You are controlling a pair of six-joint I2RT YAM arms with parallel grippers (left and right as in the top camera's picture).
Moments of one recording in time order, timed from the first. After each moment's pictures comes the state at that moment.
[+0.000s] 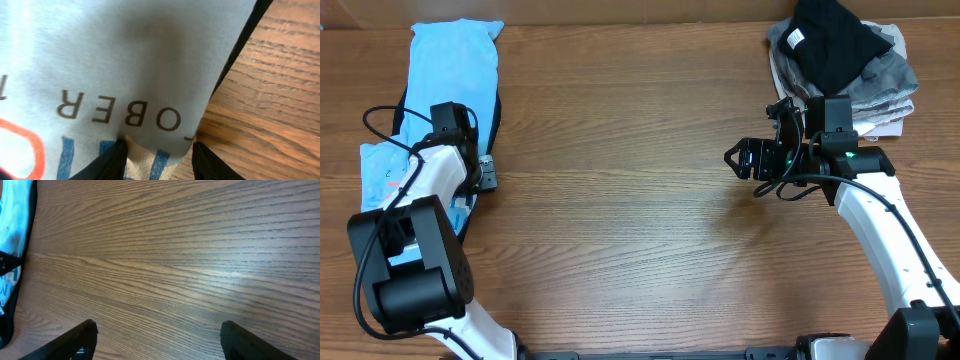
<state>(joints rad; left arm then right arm) 0.24 1.89 1.16 -0.59 -0.23 0.01 0.06 1.48 1.08 -0.66 -0.46 0.15</state>
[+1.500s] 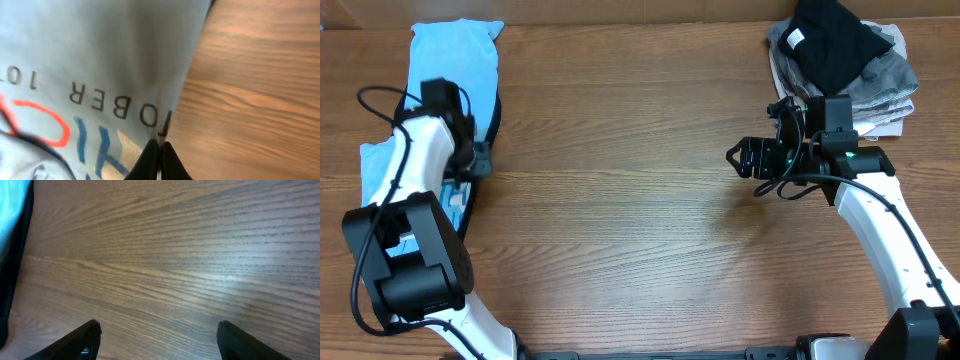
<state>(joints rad) 0.24 1.94 1.48 -1.01 -0.13 0.04 0.06 1.48 1.08 -0.64 -0.45 0.15</state>
